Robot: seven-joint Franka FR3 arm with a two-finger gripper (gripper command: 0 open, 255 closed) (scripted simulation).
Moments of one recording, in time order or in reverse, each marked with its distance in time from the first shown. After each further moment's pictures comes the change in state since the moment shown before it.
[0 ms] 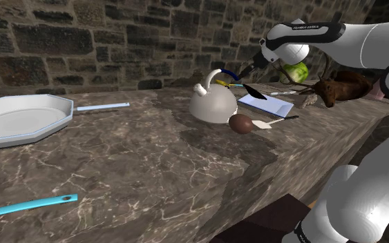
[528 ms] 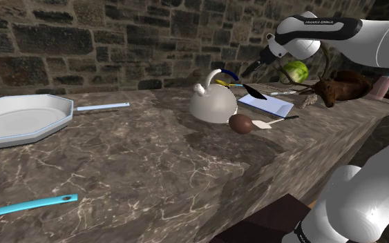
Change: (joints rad) arm -0.023 -0.073 0.018 0.002 -0.068 -0.069 0.049
